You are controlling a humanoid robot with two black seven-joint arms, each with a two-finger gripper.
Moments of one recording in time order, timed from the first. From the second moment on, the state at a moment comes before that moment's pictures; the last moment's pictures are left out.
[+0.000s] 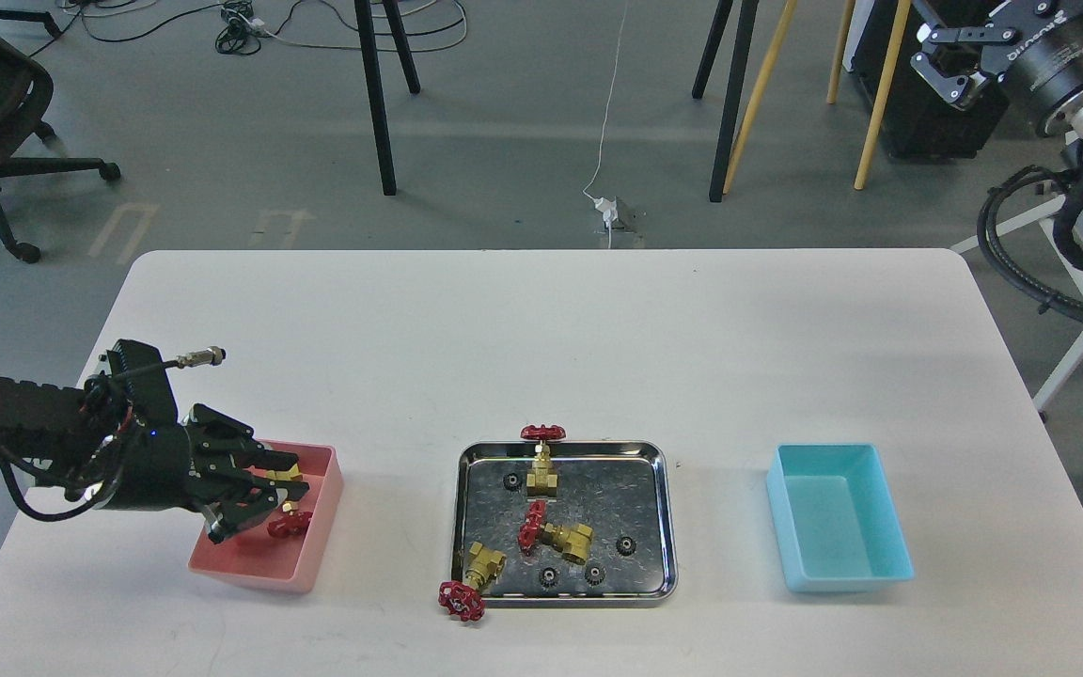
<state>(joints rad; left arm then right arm) -1.10 0.95 0.39 -1.35 1.89 0.08 -0.49 0.97 -0.55 0.80 0.70 0.15 0.45 0.08</state>
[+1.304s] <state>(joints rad) -1.05 0.28 -0.63 -0.81 0.12 -0.43 -0.49 1.49 -0.56 -0.43 1.38 -1.05 0.49 0.08</state>
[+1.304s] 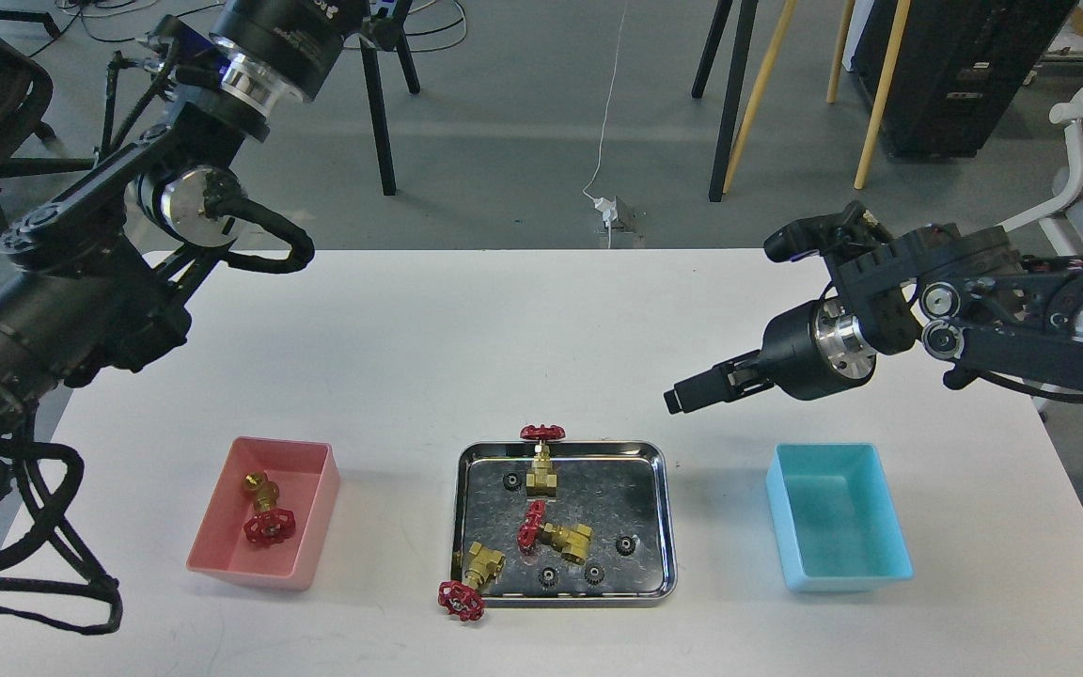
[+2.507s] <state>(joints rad) -0.98 0.18 -0.70 -0.84 0.12 -0.40 -0.49 1.48 -0.06 -0.72 1.23 -1.08 0.49 0.08</state>
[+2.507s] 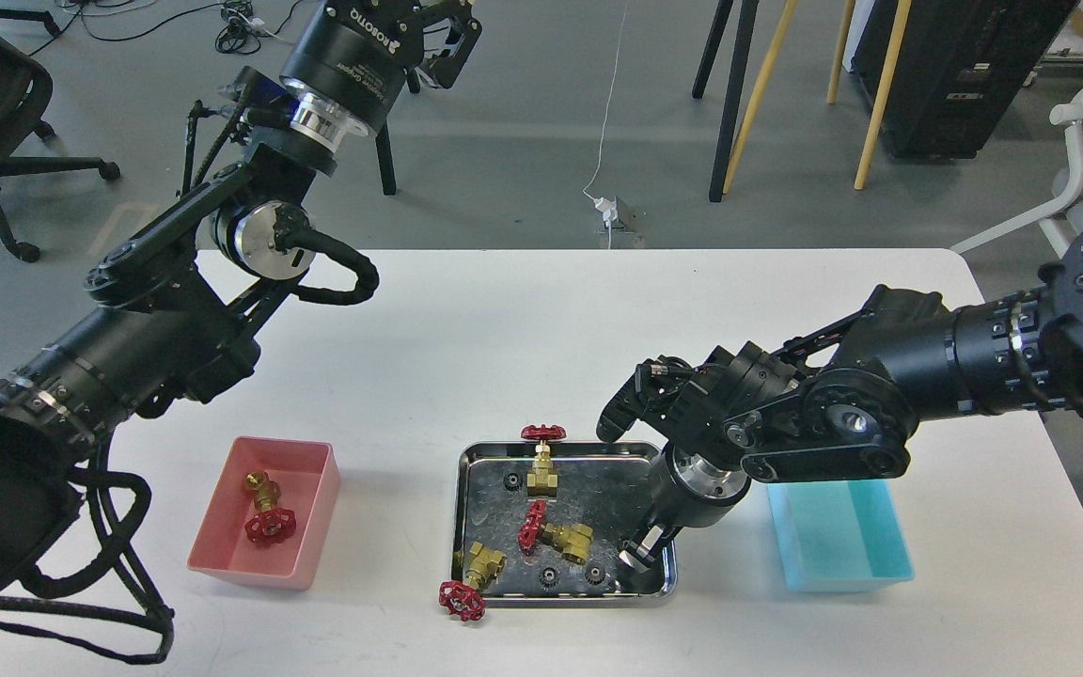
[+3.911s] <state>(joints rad) -0.96 0.18 -0.70 -0.84 0.12 -0.41 -0.49 1.40 0.00 -0.72 1.10 -1.07 0.49 0.07</state>
